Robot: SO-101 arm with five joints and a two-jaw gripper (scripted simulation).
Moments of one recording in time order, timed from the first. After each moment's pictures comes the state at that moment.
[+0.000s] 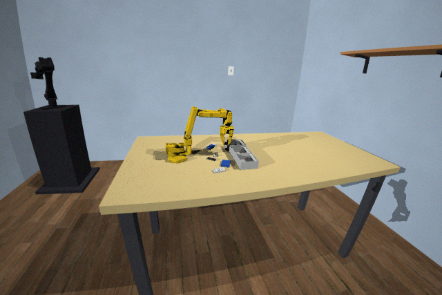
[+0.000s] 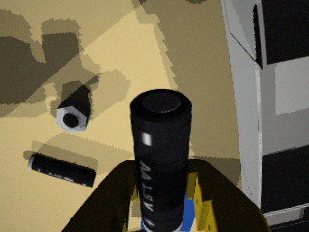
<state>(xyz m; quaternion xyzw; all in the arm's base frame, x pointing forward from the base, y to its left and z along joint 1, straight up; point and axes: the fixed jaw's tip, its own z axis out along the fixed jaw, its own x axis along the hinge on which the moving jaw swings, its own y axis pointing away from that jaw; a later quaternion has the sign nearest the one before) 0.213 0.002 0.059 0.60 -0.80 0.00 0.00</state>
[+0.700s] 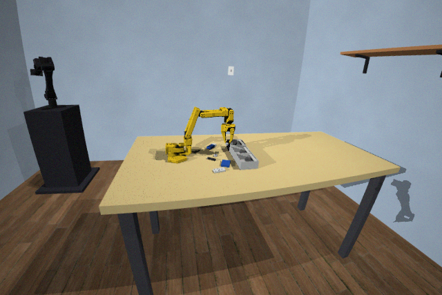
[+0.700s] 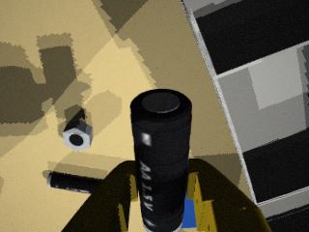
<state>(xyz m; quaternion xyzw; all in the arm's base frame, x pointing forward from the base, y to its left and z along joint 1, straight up) 0.224 0.011 0.067 0.54 -0.84 0.00 0.00</state>
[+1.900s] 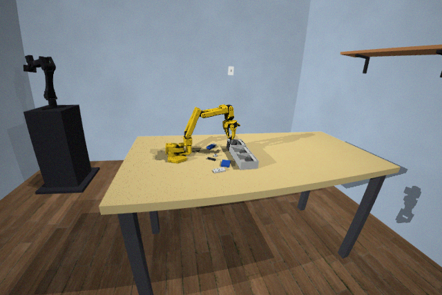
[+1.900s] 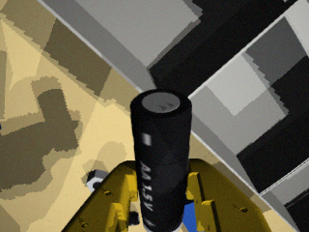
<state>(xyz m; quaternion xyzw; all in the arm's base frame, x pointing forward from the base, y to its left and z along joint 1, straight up) 0.246 0.028 0.081 0.39 -0.92 0.02 -0.06</state>
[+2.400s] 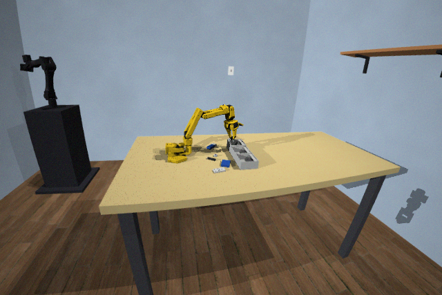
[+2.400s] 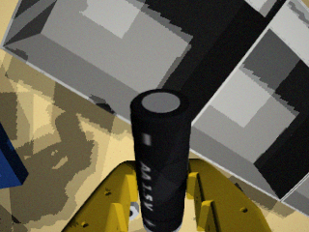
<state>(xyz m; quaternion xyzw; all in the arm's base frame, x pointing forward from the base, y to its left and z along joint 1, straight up) 0.257 0.039 0.080 0.29 -0.95 0.01 -0.08</state>
